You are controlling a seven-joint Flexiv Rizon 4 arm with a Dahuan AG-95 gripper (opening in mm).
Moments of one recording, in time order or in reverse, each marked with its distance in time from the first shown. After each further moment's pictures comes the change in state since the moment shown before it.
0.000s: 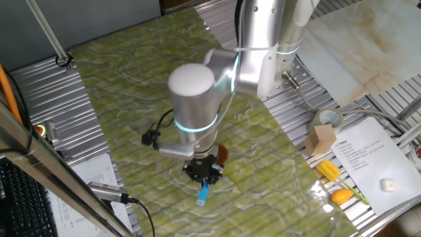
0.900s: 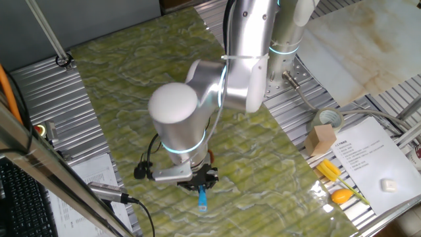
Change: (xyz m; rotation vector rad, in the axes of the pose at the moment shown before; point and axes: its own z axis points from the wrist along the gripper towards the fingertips) arm -0.014 -0.006 0.000 -0.038 0.110 -0.288
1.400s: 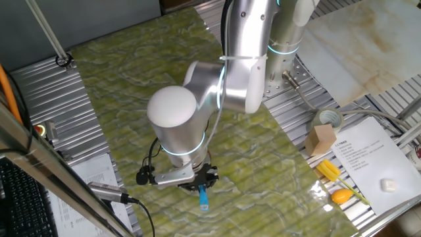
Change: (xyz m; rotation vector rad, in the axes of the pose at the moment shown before) arm 0.002 0.001 -0.001 -0.006 0.006 -0.039
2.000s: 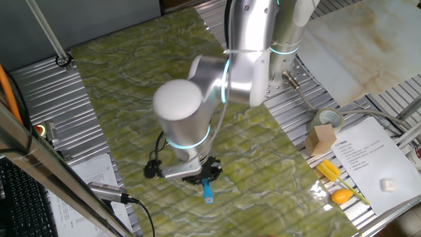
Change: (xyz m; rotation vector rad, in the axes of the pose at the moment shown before) arm 0.024 0.023 -0.005 0.010 0.018 -0.047
